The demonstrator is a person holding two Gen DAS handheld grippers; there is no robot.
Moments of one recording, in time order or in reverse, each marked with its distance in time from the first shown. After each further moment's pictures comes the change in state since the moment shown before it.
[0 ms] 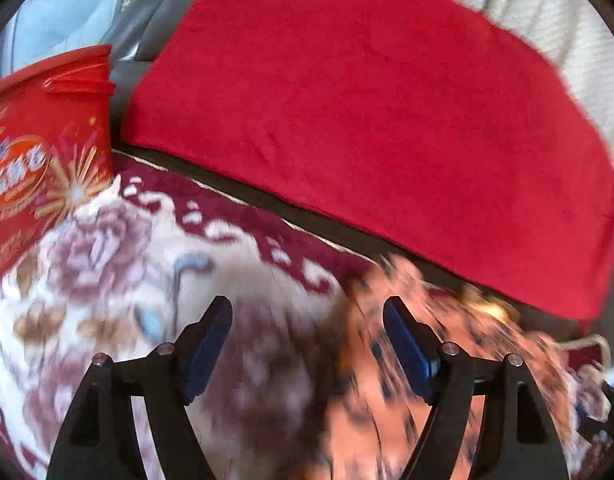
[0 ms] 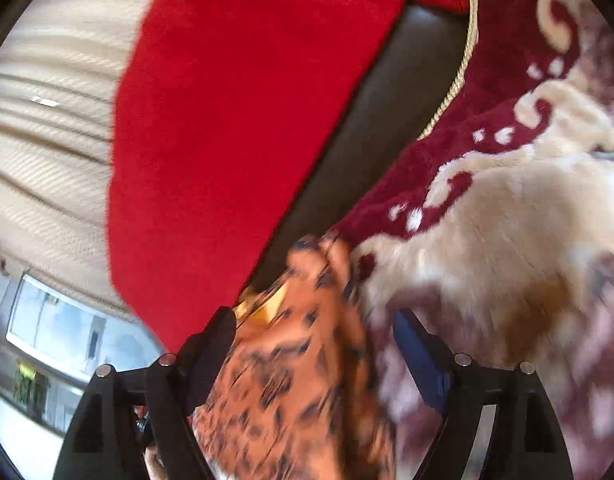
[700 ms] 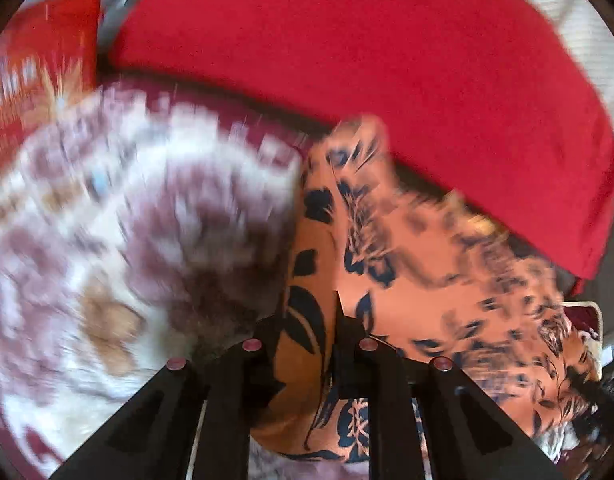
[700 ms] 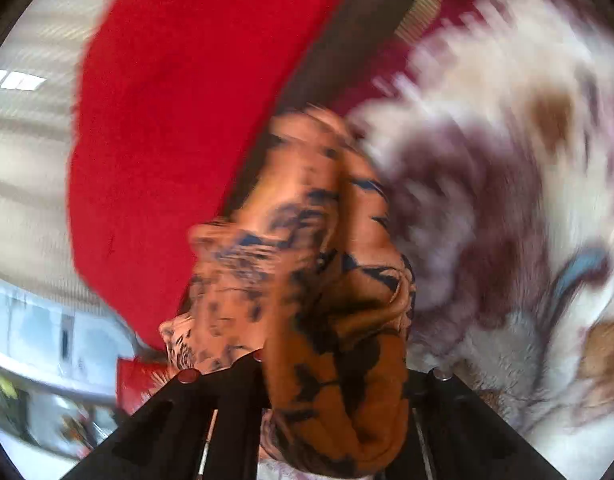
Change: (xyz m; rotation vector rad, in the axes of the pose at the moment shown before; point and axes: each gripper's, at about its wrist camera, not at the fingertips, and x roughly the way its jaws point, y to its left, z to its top) left arm 0.002 -0.049 -0.066 -0.011 0.145 0.006; right arm 0.039 0.050 -0.086 0.019 0.051 -0.168
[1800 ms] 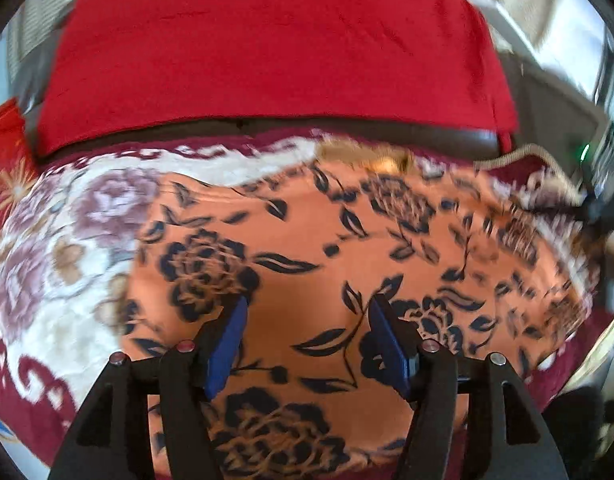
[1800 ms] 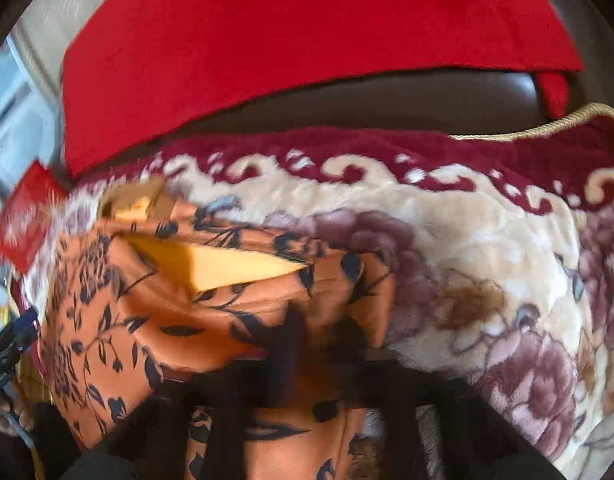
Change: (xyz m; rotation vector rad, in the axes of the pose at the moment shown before) left arm -0.034 -0.088 -0.126 0.458 0.011 -0.063; right arm 0.002 0.001 0.020 -0.741 0.190 -0.335
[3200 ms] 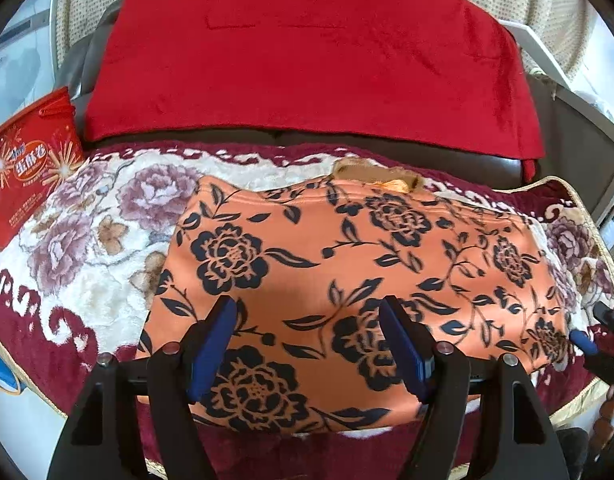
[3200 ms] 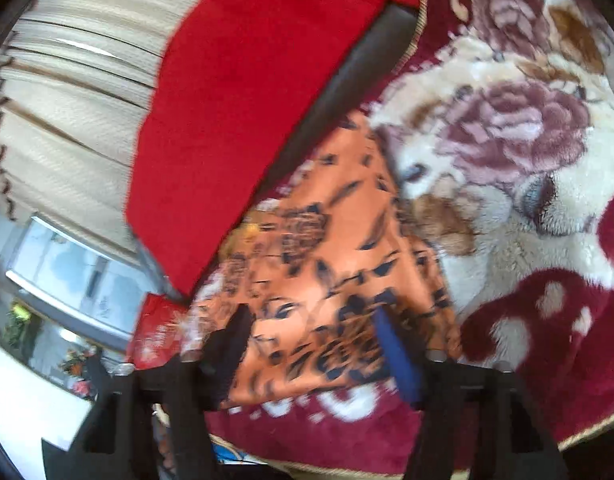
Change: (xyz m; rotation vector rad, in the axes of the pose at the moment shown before) left arm -0.057 -0.026 -0.006 -0.132 -0.054 0.107; right arm -0.094 -0.012 -0.185 0.627 -0.284 0.457
